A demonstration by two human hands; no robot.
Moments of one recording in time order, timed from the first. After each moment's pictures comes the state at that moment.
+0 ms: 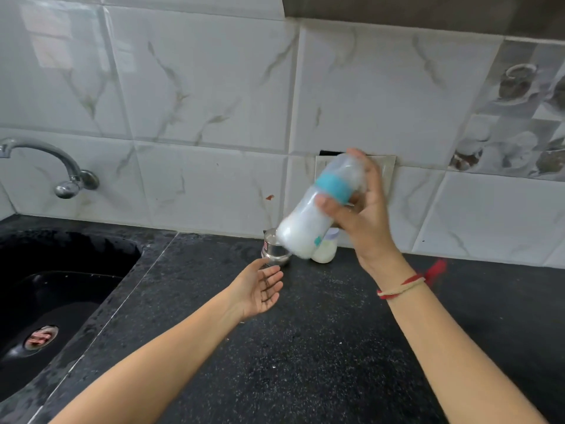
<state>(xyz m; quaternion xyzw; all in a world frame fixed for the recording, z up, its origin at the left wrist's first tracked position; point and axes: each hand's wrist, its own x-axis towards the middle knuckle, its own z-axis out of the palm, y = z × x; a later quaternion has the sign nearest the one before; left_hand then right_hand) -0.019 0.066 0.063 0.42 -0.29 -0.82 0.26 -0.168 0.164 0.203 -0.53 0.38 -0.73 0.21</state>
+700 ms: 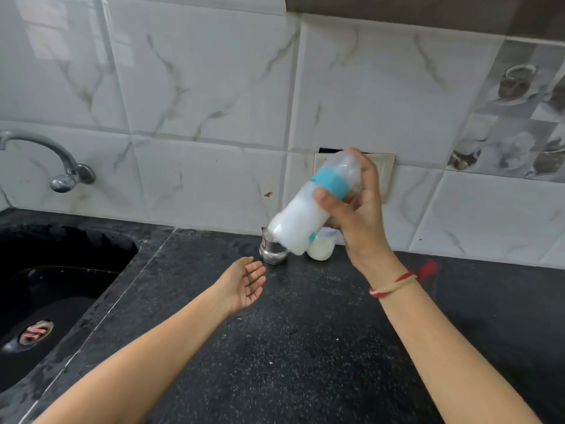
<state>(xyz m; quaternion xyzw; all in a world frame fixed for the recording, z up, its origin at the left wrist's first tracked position) -0.006 0.047 0.047 0.46 -0.28 -0.79 0.30 -0.164 0.158 0.198 -0.50 0.35 -0.75 0.27</state>
